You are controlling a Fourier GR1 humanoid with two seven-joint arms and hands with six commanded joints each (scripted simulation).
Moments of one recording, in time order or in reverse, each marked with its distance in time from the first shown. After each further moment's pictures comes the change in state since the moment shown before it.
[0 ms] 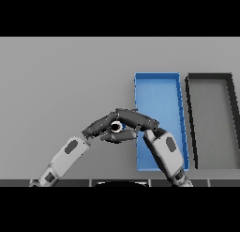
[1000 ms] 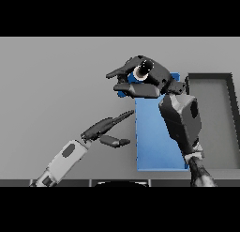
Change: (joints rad) left arm 0.046 0.023 -0.015 -0.066 0.019 0.015 0.130; right arm -0.511 -0.205 -0.269 0.140 -0.504 -0.357 0.158
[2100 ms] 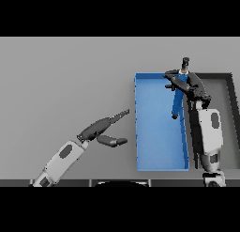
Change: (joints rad) left arm 0.018 0.034 0.005 -0.010 -0.029 0.016 0.020; right arm 0.433 -0.185 -0.073 0.346 0.296 -0.215 0.079
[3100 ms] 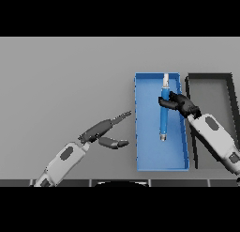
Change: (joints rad) left arm 0.013 -0.010 -0.013 -0.030 0.000 0.012 0.003; right arm -0.055 -0.421 0.762 0.018 -0.429 -0.218 -0.010
